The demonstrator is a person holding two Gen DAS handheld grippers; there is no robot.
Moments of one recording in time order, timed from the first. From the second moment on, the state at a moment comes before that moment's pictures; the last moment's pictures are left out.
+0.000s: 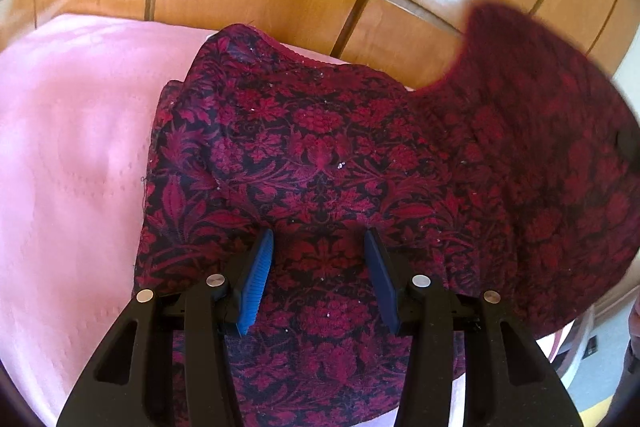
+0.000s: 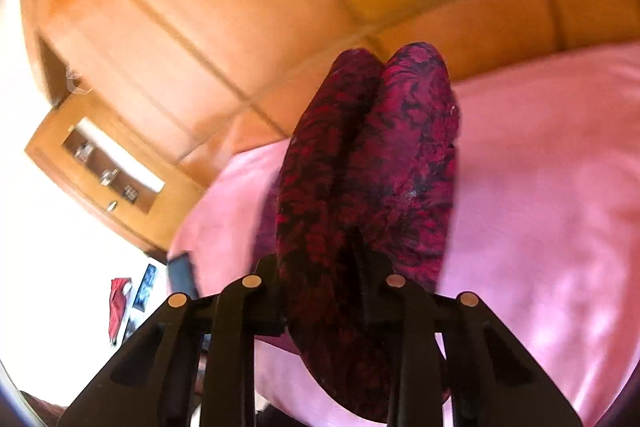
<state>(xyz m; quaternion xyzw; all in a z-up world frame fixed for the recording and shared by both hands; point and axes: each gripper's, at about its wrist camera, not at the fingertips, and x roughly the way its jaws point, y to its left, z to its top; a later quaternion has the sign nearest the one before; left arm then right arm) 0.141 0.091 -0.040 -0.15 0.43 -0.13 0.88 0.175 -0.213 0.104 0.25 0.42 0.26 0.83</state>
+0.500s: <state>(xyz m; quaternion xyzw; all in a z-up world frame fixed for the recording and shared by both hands) 0.098 0.243 -0.022 -0.37 0.35 -0.18 0.84 0.189 -0.003 0.050 0.12 0.49 0.33 0.80</state>
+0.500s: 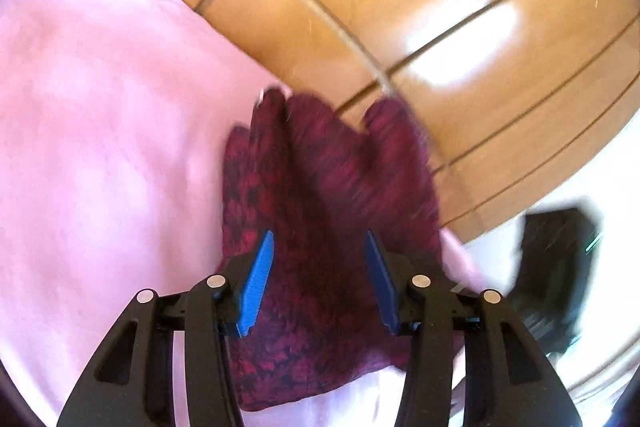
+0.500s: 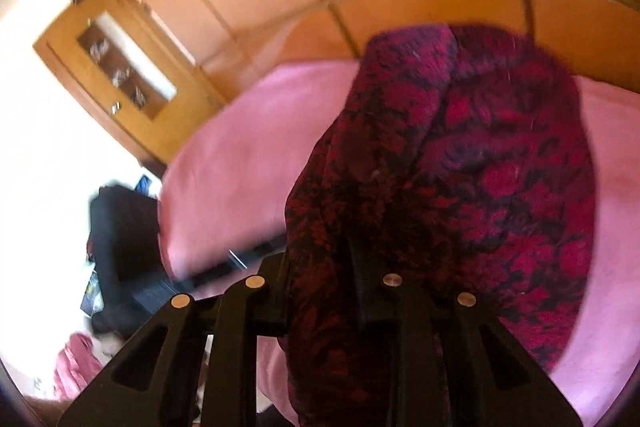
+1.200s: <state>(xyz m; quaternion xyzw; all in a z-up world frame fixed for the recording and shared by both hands) 0.183 0.167 0.023 -0.24 0.42 -0.23 0.85 0.151 -0.010 0.066 0.07 0.41 0.38 0.82</state>
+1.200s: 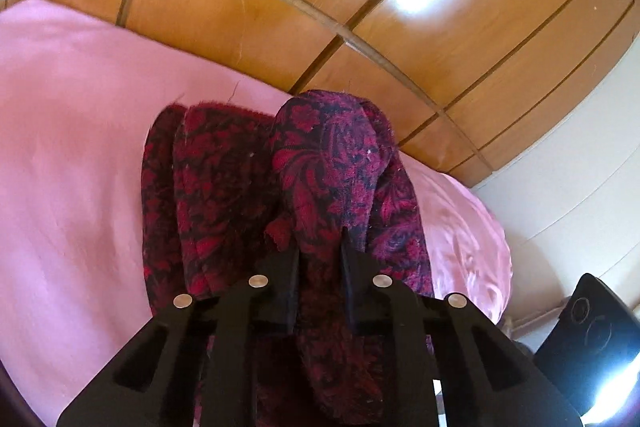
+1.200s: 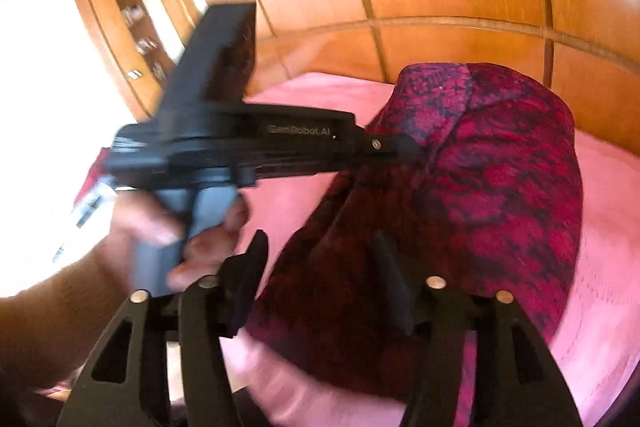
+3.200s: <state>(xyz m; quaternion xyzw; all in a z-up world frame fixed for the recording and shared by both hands) 0.110 0.164 0.002 -0.08 0.37 0.02 0.93 0.360 0.016 -0.002 0.03 0.49 0.25 0.84</state>
